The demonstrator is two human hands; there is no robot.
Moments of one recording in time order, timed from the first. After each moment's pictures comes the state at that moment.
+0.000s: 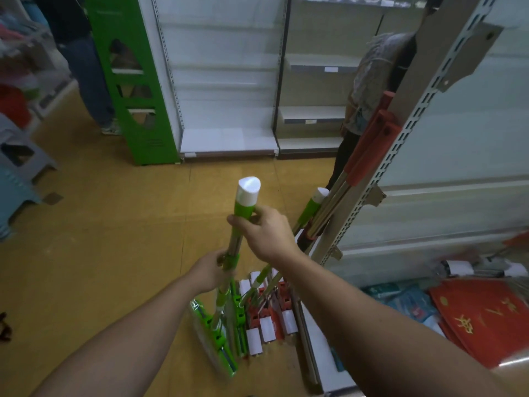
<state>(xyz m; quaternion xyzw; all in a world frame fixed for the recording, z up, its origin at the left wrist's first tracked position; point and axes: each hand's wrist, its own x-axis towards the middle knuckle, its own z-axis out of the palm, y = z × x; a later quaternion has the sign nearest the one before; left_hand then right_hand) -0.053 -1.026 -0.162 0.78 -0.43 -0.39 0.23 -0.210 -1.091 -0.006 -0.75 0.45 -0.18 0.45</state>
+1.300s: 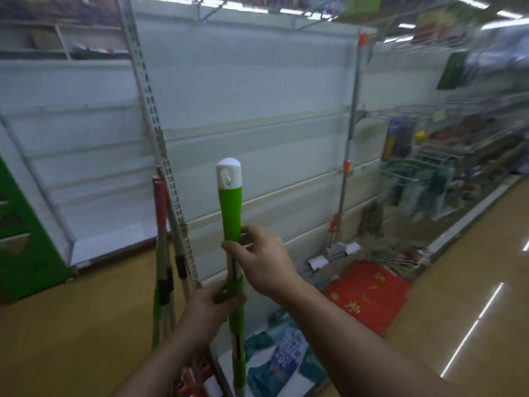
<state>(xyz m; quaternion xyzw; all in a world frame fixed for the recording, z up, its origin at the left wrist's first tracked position) -0.499 -0.966 0.004 0.61 -0.54 -0.41 0.40 -0.653 -0.990 0.105 -0.69 0.49 -0.41 0.32</state>
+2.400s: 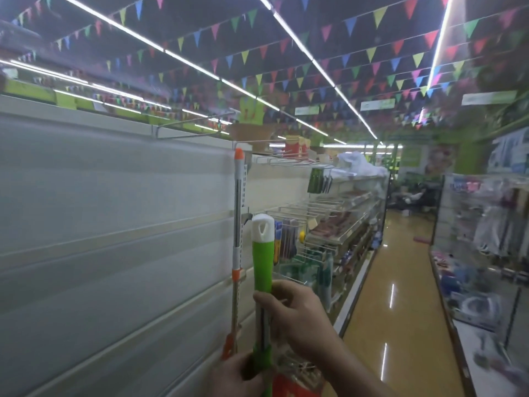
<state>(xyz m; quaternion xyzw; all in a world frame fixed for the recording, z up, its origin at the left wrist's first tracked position) -0.809 -1.210 0.070 0.41 -0.69 -0.42 0.42 -0.942 -1.158 0.201 -0.58 0.58 -0.52 0.23</state>
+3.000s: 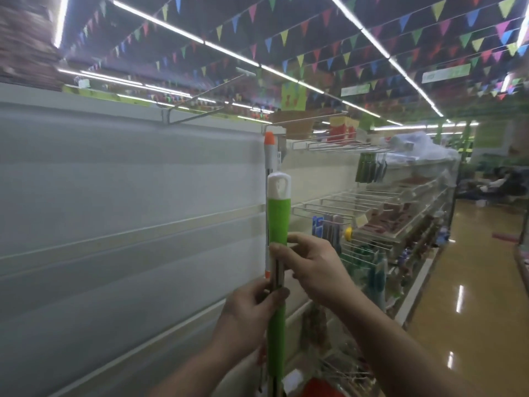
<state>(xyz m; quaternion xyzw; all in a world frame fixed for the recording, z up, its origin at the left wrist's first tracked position) -0.837 -1.334 0.149 0.37 -0.70 -0.35 0.50 -0.989 -1.301 0.238 -0.66 0.48 -0.53 0.23</state>
